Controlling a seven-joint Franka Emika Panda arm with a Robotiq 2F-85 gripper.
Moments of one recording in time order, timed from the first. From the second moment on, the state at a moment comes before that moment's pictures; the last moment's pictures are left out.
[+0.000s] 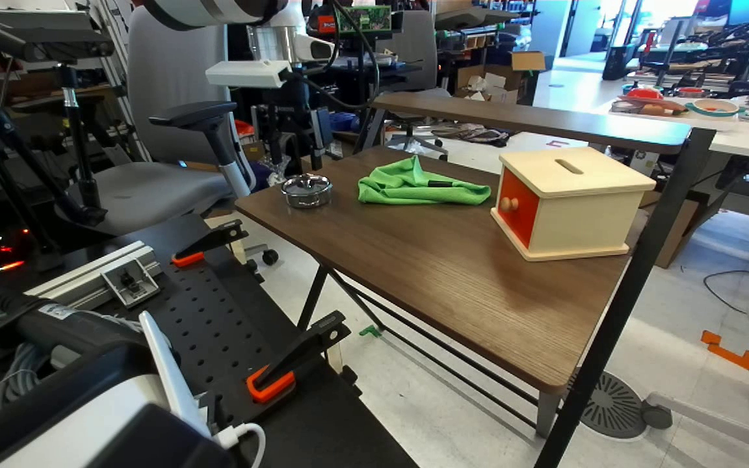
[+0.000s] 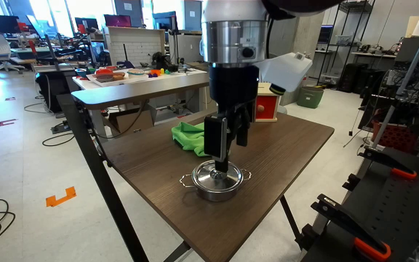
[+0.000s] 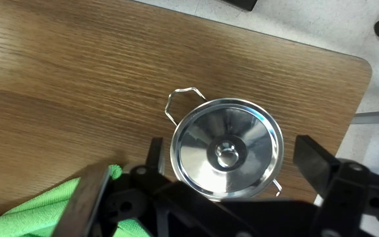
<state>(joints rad) 0.26 0.43 0.15 -2.19 -0.20 2.56 0.14</state>
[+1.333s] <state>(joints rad) 0.29 0.56 0.12 -2.07 -0.20 2.59 0.14</state>
